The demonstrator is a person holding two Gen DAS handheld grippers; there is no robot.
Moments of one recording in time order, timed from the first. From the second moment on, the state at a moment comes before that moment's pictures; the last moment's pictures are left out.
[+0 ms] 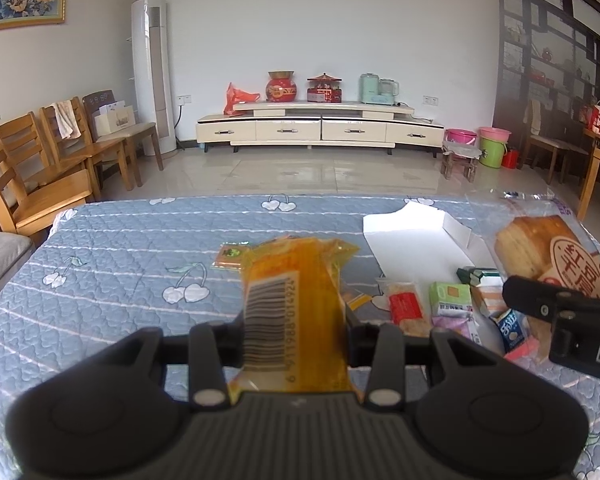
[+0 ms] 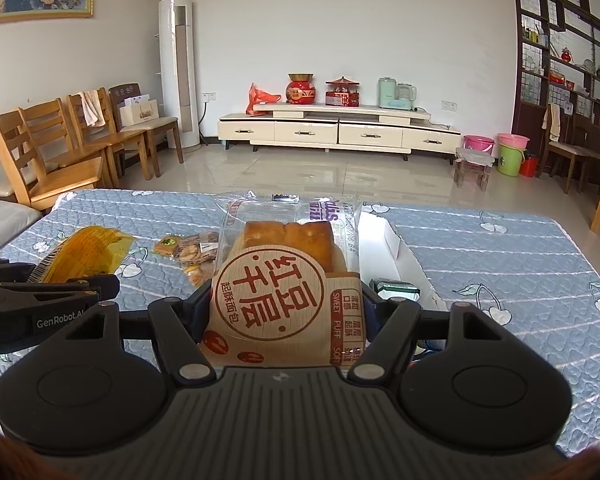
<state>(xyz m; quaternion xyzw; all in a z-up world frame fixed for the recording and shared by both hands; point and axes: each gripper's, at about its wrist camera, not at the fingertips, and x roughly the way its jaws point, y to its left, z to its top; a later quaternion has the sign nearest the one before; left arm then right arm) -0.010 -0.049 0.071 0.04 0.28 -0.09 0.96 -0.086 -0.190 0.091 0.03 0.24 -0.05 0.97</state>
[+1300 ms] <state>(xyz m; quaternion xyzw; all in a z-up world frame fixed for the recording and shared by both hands) 0.036 -0.105 0.053 0.05 0.30 -0.14 0.94 -0.036 -0.207 0.084 0.04 0.27 -0.10 0.96</state>
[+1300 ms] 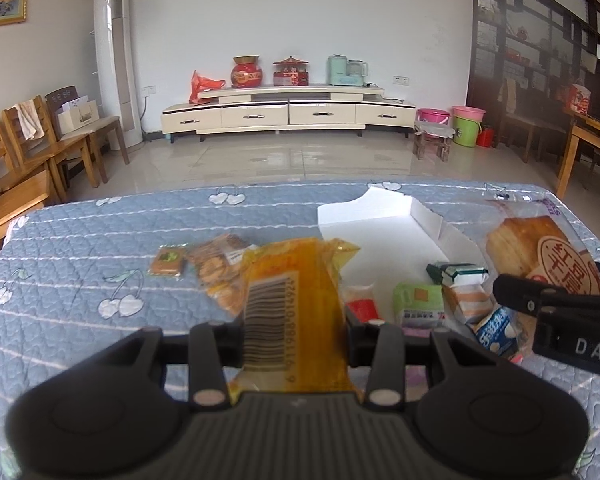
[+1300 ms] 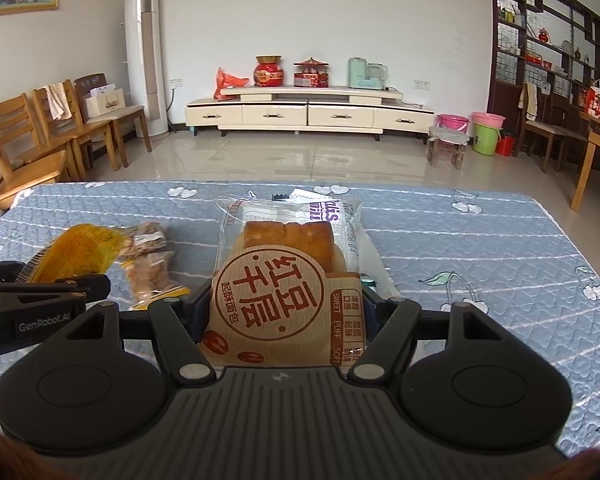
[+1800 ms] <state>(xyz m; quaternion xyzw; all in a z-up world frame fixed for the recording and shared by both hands) 0.086 -0.149 0.053 0.05 0.31 -0.15 0.94 0.008 -0.244 0.078 0.04 0.28 -0.11 0.95</state>
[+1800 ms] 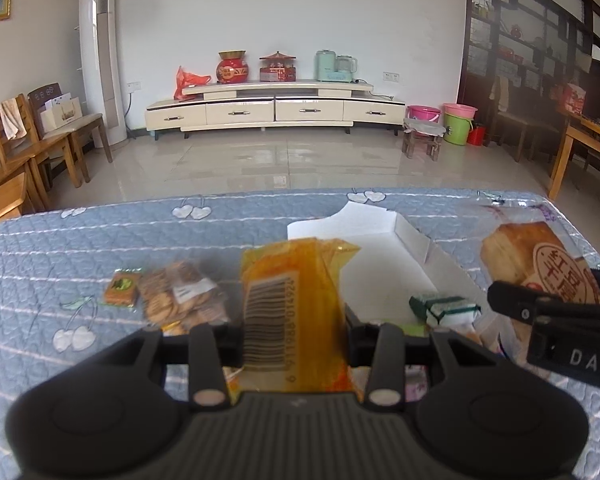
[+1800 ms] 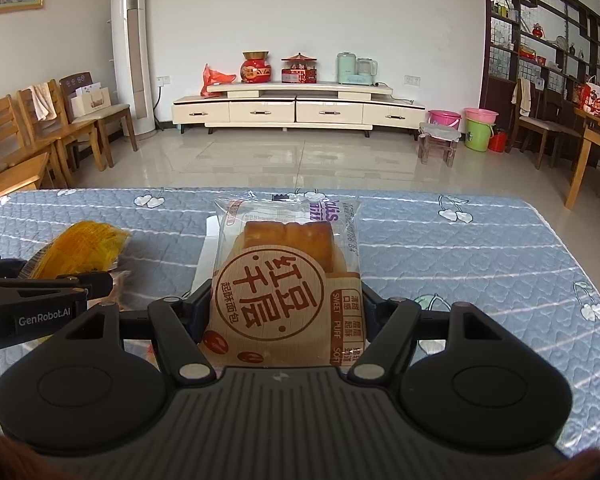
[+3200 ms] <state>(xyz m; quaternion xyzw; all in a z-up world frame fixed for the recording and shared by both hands) 0.146 -0.204 0.033 0.00 0.33 -0.19 0.92 0.113 -0.312 0.067 0.04 0.27 -0.12 0.95</state>
